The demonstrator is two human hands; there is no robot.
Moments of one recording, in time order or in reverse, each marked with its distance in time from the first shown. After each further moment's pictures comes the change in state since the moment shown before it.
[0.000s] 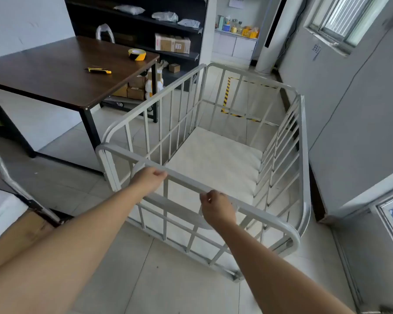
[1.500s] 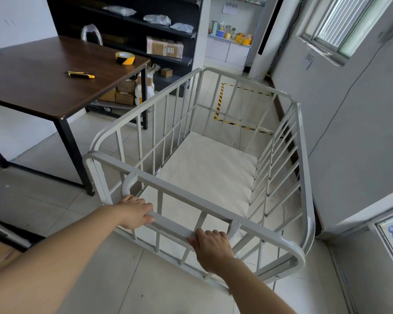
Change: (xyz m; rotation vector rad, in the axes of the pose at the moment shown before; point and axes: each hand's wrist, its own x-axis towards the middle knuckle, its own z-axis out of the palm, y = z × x) left_hand 0.102 -0.029 0.023 0.941 -0.471 0.301; right_hand 0.067 0.046 0.019 -0.494 -0.145 -0.360
